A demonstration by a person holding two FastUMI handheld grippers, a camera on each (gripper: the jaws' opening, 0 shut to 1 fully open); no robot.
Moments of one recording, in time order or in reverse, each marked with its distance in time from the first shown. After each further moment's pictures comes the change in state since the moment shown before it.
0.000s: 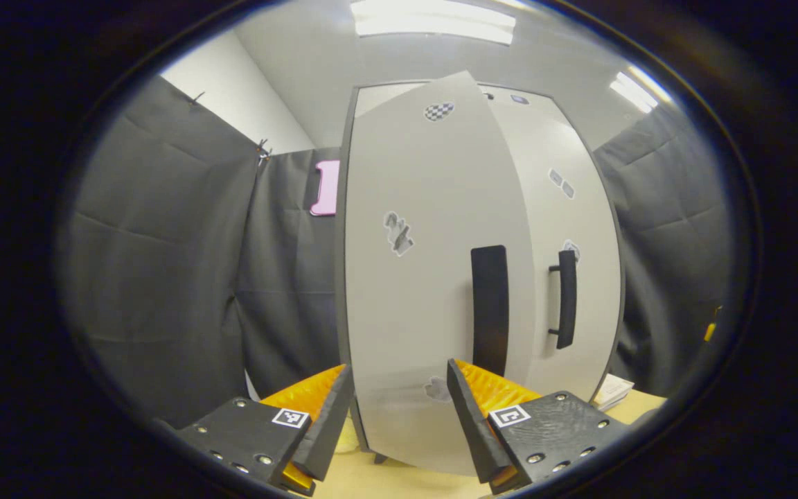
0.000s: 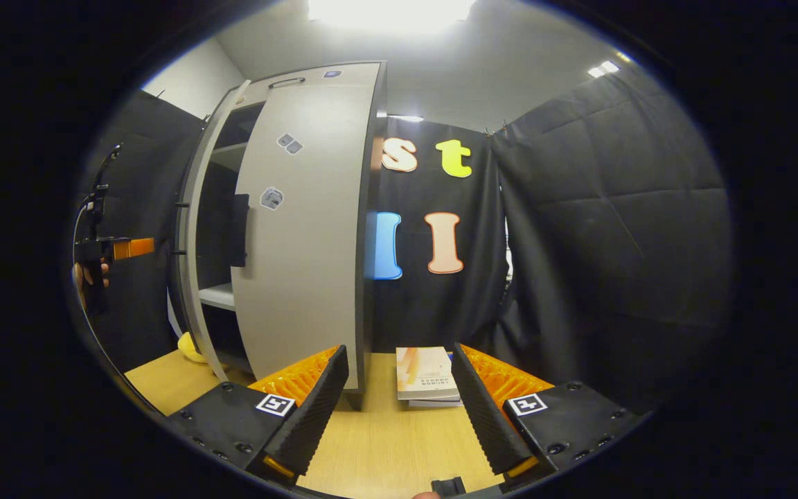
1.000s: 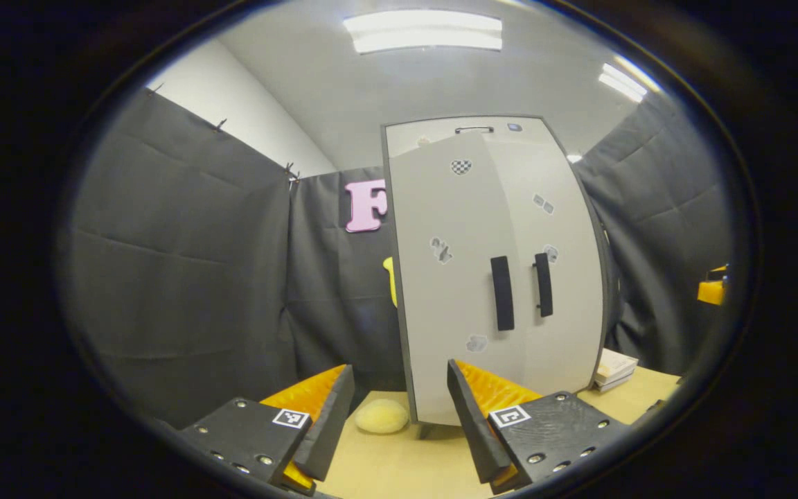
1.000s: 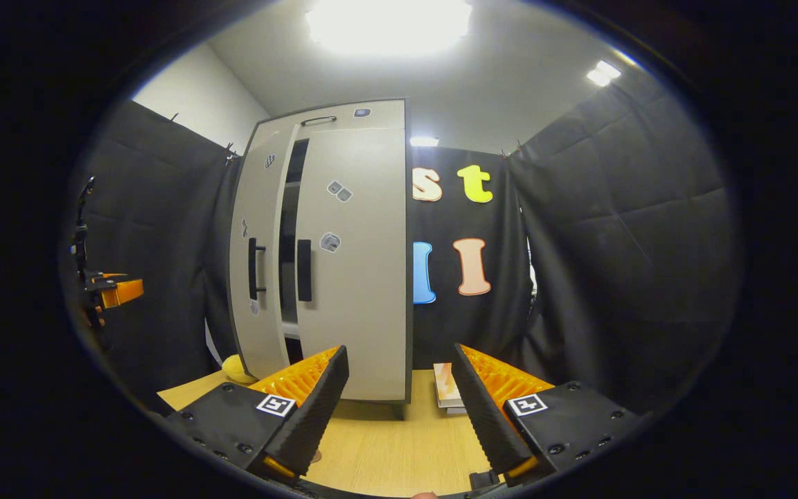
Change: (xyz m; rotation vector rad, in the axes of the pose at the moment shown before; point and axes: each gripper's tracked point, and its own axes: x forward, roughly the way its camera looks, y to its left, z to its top) left arm -0.173 0.066 0.007 0.057 -0.019 0.060; right arm -0.079 0.058 0.043 0.039 -0.087 0.072
